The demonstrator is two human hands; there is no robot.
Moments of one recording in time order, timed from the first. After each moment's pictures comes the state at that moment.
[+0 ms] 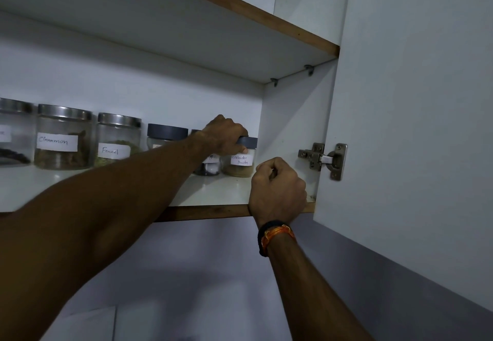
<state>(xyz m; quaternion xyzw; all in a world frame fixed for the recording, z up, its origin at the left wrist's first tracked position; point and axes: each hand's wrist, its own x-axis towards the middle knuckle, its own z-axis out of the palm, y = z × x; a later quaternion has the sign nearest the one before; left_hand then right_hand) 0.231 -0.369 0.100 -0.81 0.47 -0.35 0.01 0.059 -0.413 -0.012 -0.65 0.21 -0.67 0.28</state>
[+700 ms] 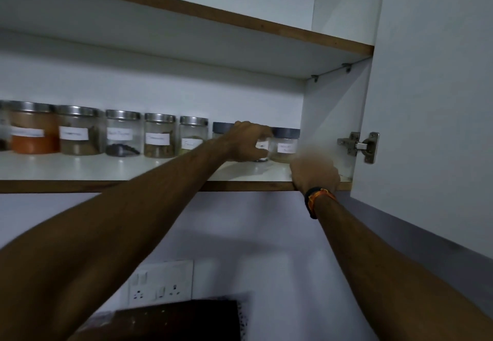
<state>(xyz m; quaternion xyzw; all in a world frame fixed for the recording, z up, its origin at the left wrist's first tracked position) 0.129 -0.250 0.069 -0.83 0.47 -0.26 -0.10 0.035 -0.403 0.001 -0.81 0.25 -0.46 0.25</state>
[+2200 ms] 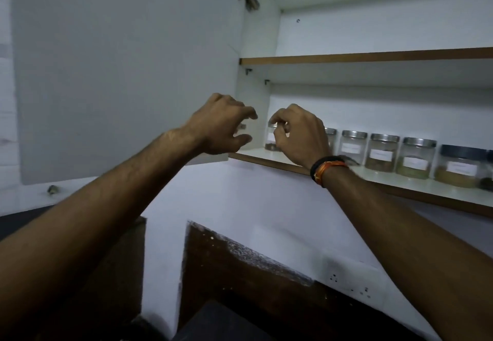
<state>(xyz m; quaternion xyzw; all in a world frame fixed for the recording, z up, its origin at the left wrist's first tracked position) -0.167 0.215 0.076 -0.90 0.09 -0.41 0.13 -0.058 0.038 0.060 -0.75 -0.40 -0.49 0.22</state>
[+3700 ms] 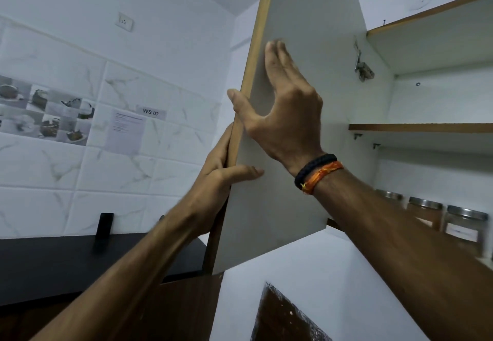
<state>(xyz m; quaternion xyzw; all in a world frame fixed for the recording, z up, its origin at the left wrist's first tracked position) -0.319 0.296 0.047 -0.68 0.17 -0.49 -0.52 -0.245 0.214 0.146 -0.48 -0.55 -0.55 0.40</state>
